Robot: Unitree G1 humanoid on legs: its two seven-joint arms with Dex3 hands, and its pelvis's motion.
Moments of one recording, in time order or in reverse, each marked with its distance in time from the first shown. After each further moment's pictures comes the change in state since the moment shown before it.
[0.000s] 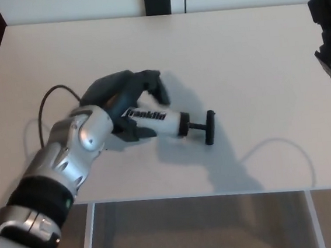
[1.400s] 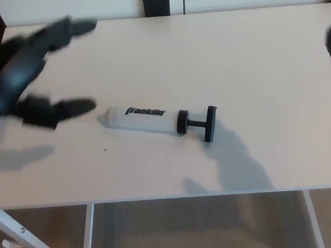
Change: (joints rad) left_arm 0.496 0.300 0.492 -0.869 -0.229 0.060 -0.317; right_arm 0.473 -0.102 -0.037 -0.218 -0.024 -0.030 0.077
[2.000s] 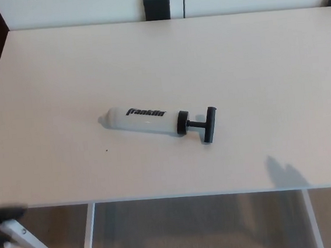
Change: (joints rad) left_arm 0.713 -0.049 0.366 -0.021 -0.236 -0.011 -0.196; right_arm 0.372 -0.014 -0.119 0.046 0.037 -0.073 0.111
